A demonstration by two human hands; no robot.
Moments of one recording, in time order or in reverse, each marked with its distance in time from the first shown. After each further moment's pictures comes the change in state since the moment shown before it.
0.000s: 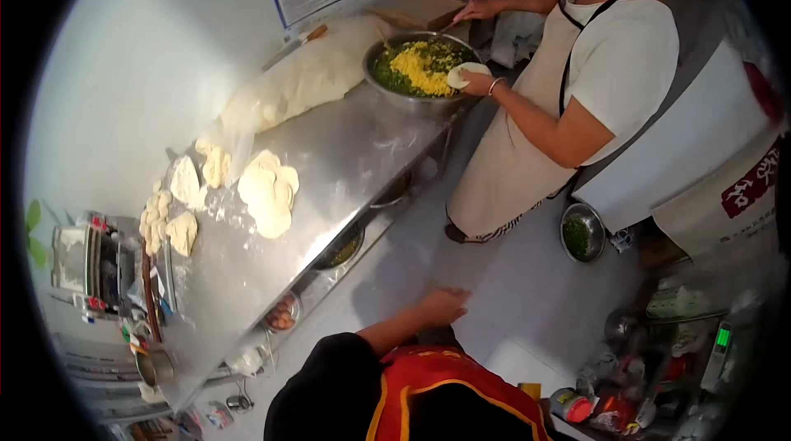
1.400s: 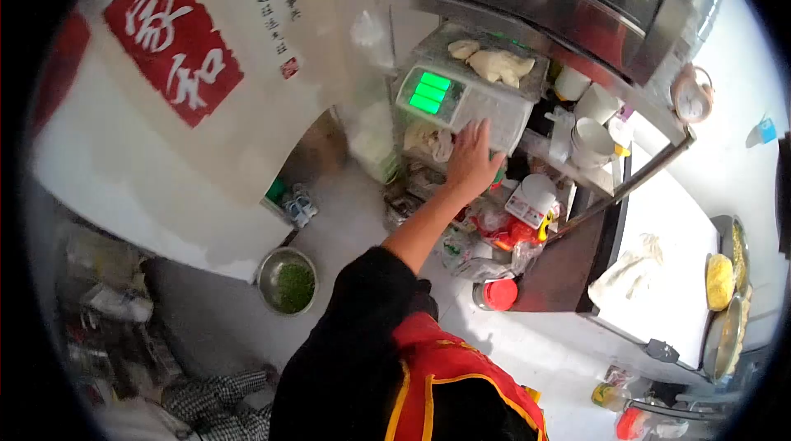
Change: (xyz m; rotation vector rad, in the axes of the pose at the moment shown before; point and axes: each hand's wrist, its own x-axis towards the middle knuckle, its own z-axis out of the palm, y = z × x) left_hand 0.518 0.920 0.461 -0.178 -0.177 1.292; right_hand -0.056 0.241 0.054 1.245 0.018 1.542
